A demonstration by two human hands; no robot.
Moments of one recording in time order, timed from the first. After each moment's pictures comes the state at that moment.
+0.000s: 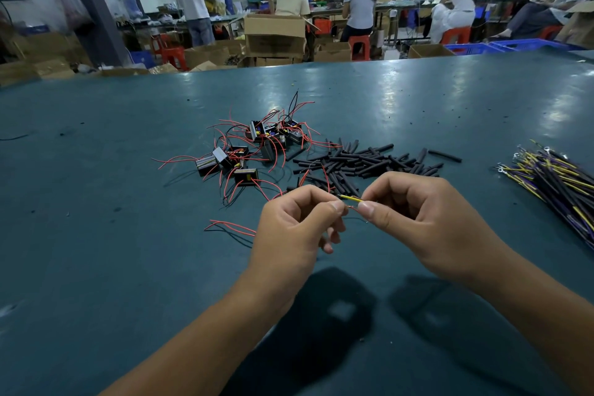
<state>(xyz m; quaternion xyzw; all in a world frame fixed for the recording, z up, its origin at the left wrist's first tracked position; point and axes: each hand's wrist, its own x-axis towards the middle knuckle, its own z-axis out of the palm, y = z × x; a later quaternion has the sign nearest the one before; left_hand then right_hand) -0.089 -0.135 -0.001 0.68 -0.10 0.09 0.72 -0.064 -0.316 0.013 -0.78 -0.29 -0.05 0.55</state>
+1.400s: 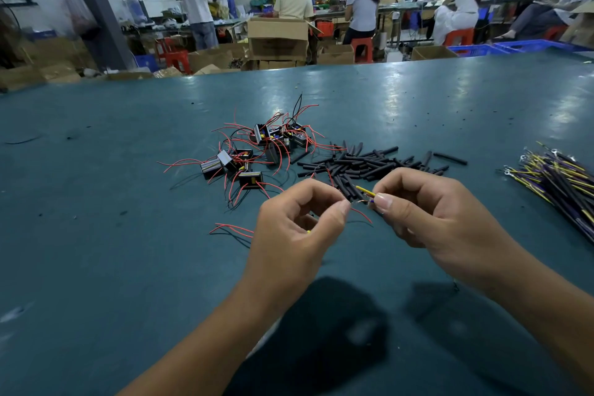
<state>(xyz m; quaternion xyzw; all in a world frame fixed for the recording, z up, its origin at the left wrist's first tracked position) -0.093 -0.126 0.004 0.73 -0.17 0.19 0.63 -0.066 -0.315 0.020 -0.72 -0.27 0.02 0.64</state>
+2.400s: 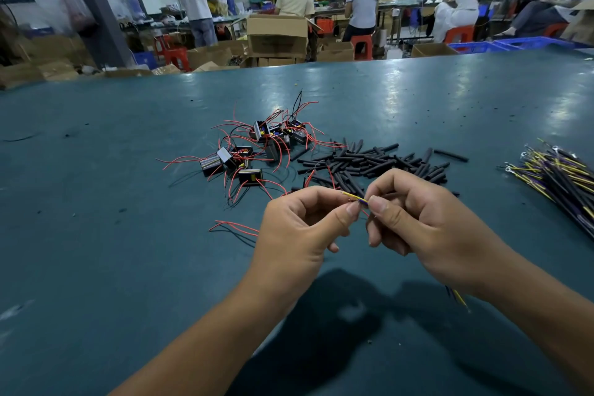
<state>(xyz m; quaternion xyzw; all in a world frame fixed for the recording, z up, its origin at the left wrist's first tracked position) -0.089 -0.131 -0.003 0.67 -0.12 0.08 0.73 -0.067 -0.310 0.010 -0.75 -0.30 0.02 0.59</state>
